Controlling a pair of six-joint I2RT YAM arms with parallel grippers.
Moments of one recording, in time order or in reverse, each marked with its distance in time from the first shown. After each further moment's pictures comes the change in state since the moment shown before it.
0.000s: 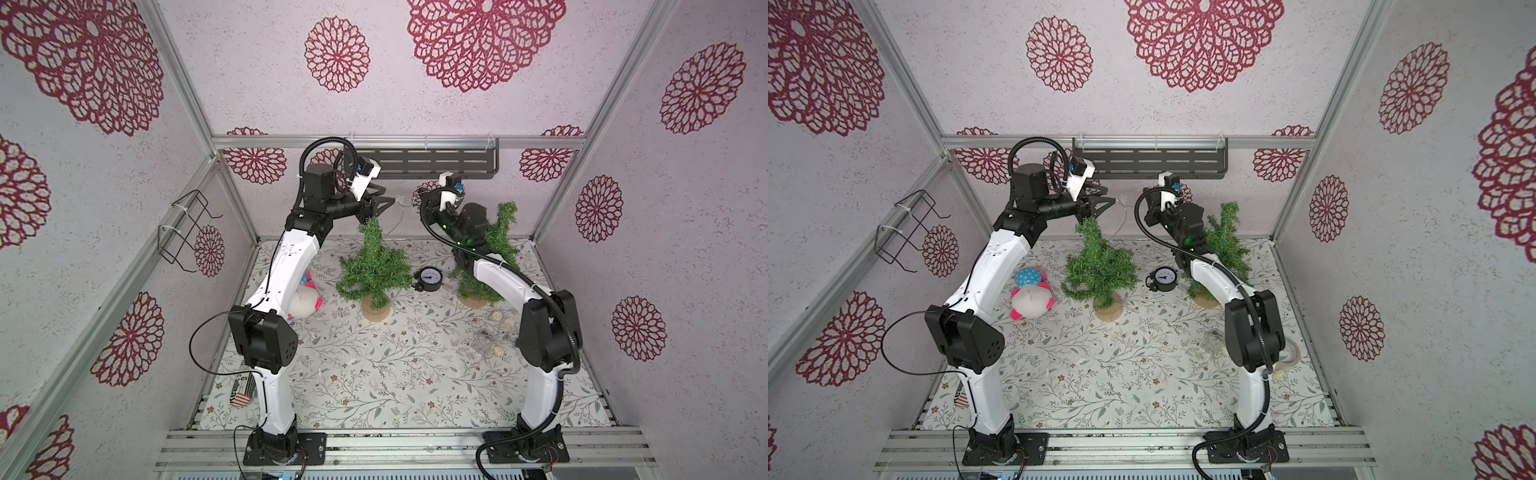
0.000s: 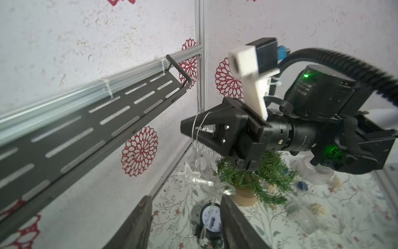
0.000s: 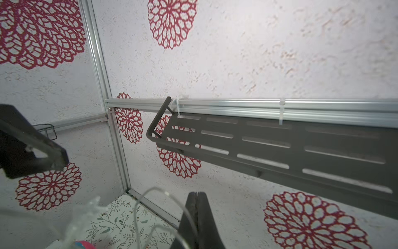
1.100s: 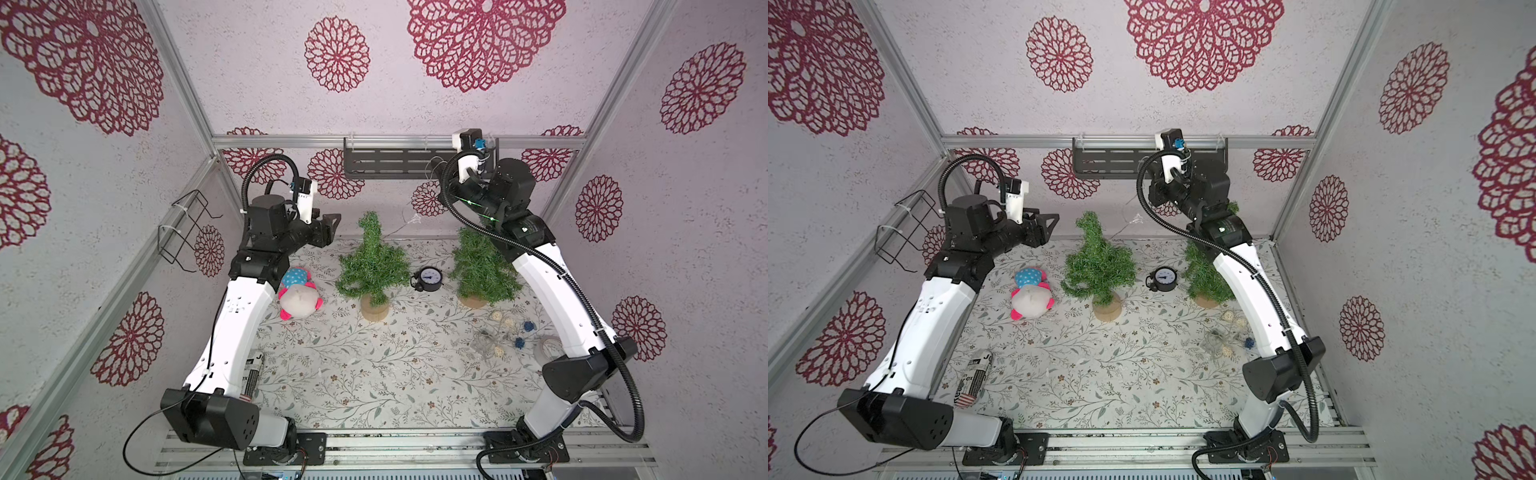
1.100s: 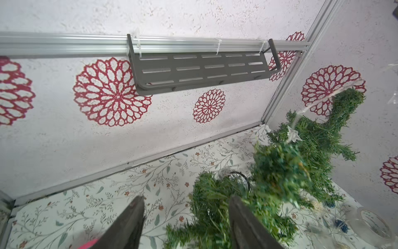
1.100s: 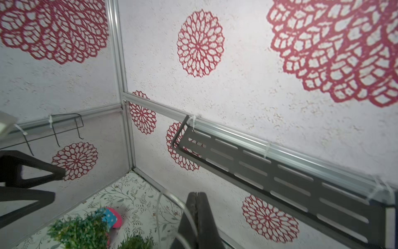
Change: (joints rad) left arm 0.105 -0.578 -0.570 -0.077 -0.428 -0.278; right arm 0.072 -0.234 0.349 -0.793 0.100 -0.175
